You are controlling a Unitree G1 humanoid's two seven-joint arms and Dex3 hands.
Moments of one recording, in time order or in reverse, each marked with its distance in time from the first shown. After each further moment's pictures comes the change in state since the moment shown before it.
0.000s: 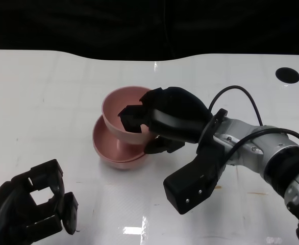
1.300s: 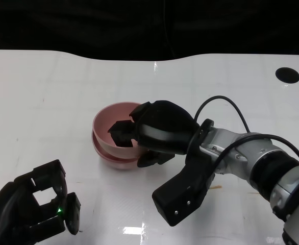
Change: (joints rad) left arm 0.001 -0.017 -0.008 -0.003 0.011 -0.001 0.005; right arm -0.020 0.076 0.076 0.092 -0.019 0.021 -0.026
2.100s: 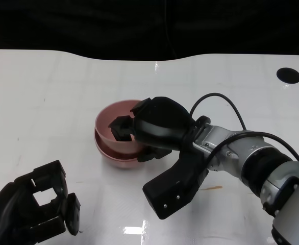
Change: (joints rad) left arm 0.005 -0.003 -0.004 0.000 0.021 -0.015 -0.001; right arm -0.040 0.048 0.007 0.093 0.000 0.076 -0.010
